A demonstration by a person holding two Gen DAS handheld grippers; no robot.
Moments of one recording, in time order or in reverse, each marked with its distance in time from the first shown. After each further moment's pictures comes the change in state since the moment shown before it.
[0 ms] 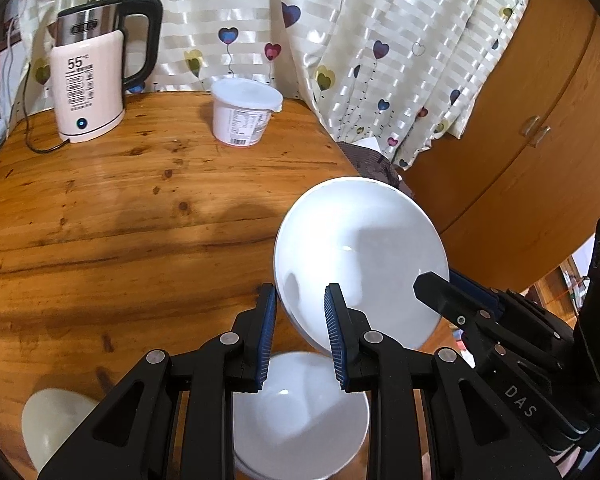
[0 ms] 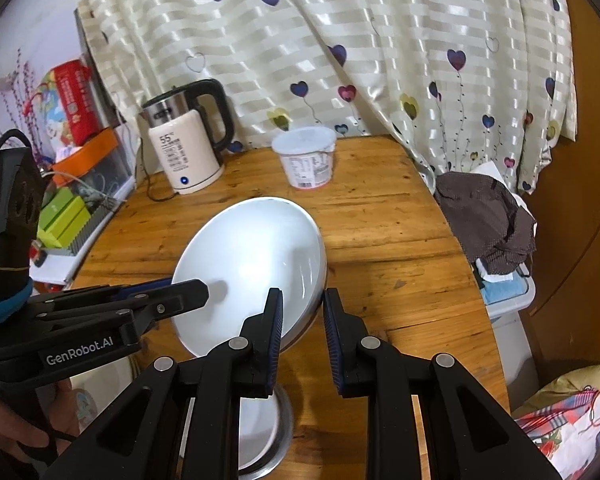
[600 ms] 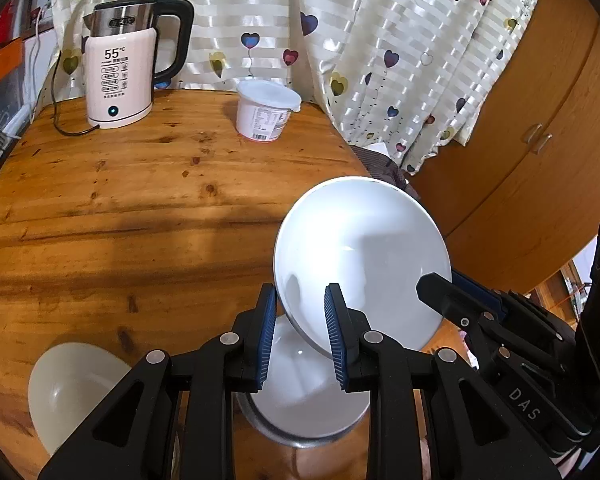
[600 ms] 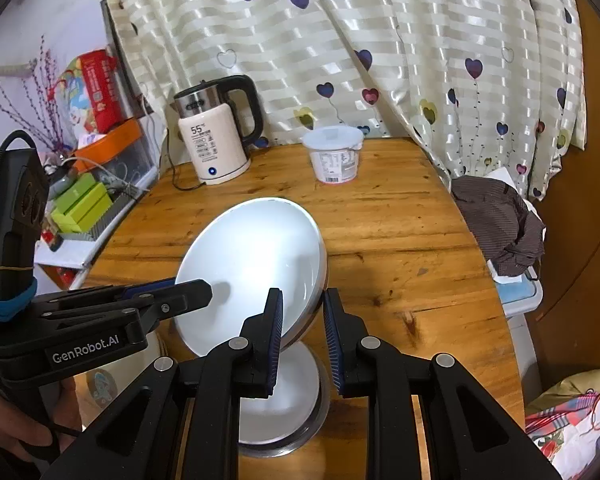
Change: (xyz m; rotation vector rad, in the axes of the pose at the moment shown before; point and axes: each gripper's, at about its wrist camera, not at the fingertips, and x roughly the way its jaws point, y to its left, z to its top) left arm -0.032 0.010 -0.032 -0.035 -0.027 0.028; right arm -0.021 0.030 -0.020 -0.036 -0.002 0.038
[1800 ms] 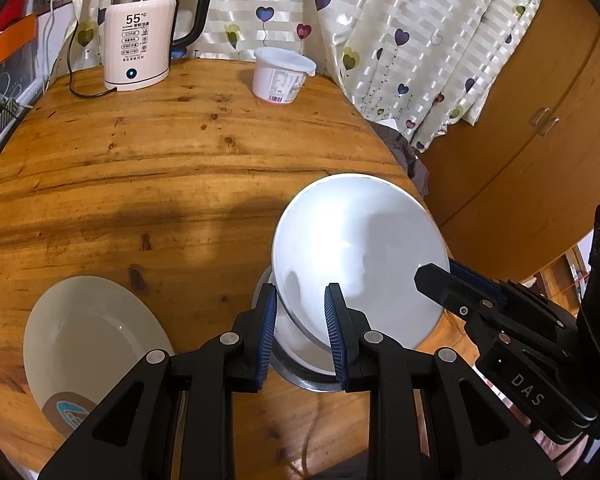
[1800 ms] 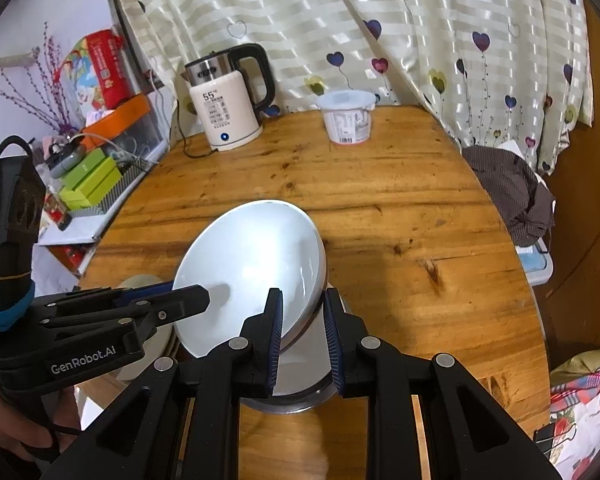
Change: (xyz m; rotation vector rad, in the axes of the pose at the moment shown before) left arm -0.003 0.011 -0.046 -0.019 0.071 0.025; right arm 0.006 0.013 -0.037 0.027 0.097 0.030
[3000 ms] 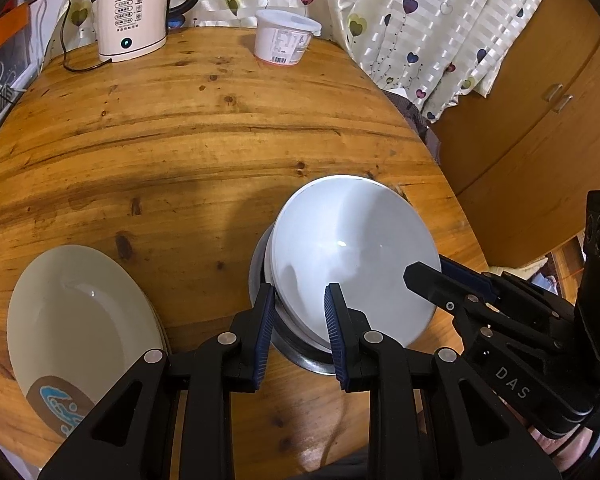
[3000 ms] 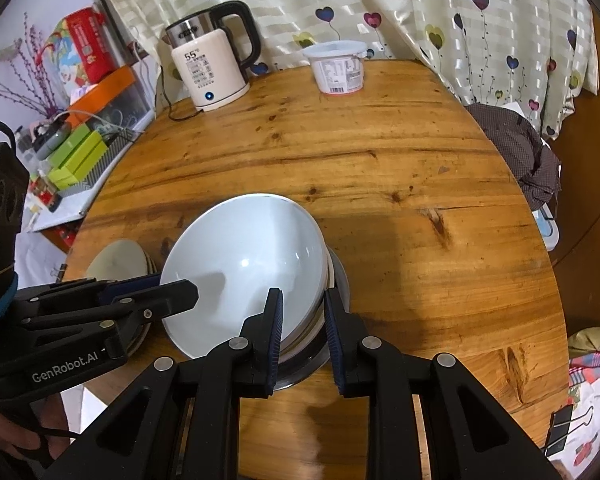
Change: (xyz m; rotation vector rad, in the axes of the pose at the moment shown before) left arm 0.027 -0.003 -0.015 0.008 0.101 0.037; right arm 0.032 -0.017 -0.021 0.023 0.122 -0.002
